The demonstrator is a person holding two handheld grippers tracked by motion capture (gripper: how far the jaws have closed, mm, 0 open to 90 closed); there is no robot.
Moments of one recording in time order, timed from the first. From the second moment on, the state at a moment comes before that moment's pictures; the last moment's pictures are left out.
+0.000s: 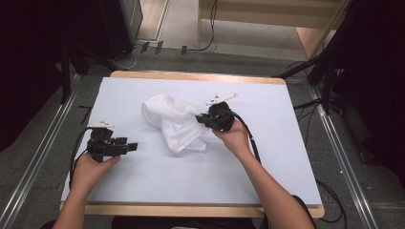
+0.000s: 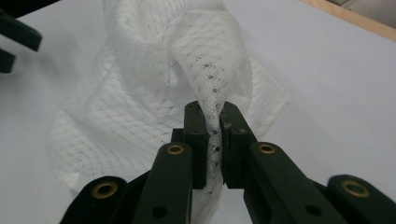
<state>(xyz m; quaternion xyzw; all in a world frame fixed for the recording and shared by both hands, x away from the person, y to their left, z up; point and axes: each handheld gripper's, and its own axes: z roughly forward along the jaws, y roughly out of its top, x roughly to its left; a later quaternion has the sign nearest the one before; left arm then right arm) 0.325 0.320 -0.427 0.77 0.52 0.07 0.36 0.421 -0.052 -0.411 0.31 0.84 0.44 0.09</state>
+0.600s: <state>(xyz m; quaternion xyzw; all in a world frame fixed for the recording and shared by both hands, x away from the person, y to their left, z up) 0.326 0.346 -0.417 0.75 0.55 0.08 0.37 0.375 0.000 -0.419 0.23 0.87 0.43 0.04</state>
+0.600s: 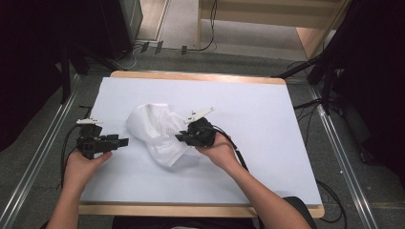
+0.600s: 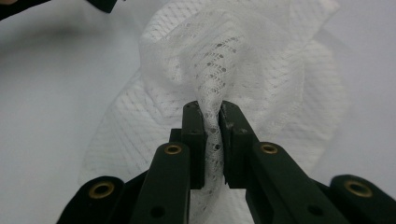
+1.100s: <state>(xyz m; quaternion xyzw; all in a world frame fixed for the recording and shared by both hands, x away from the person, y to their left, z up) 0.326 0.332 -0.399 0.76 0.52 0.08 0.38 0.360 0.016 -0.424 0.21 0.89 0.41 -0.03</state>
